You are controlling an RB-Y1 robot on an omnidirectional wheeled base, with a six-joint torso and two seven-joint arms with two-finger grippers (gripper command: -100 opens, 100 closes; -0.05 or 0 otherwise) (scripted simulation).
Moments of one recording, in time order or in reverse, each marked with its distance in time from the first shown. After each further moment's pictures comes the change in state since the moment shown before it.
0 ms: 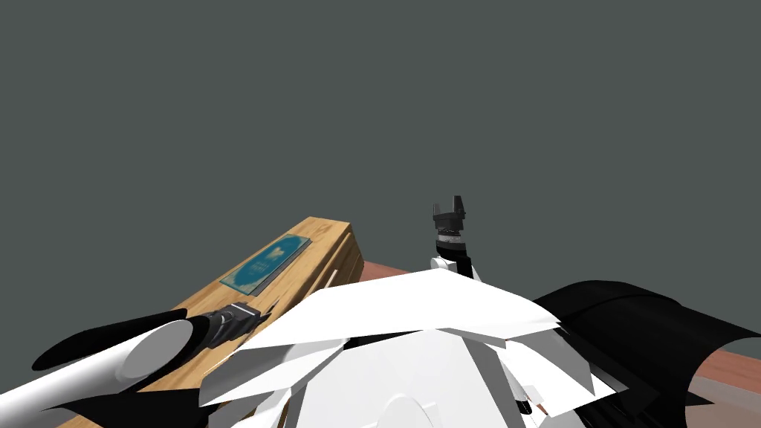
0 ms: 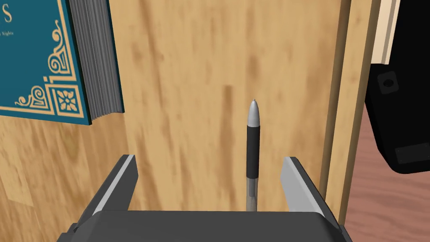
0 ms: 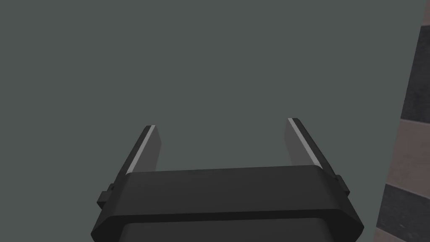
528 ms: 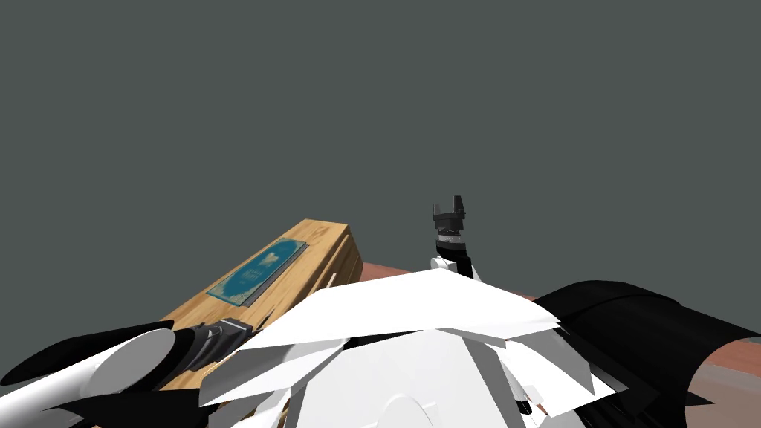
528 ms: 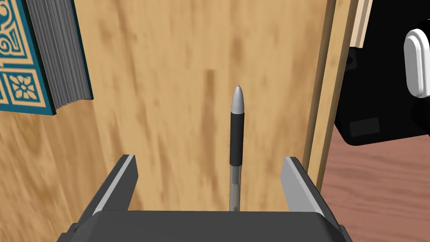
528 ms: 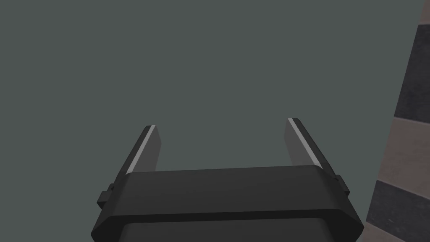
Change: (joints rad) left arm 0.016 -0.004 0.049 0.005 0.045 0.152 0.043; right arm 0.000 0.000 0.000 0.000 0.000 0.000 0.000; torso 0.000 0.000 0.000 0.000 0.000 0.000
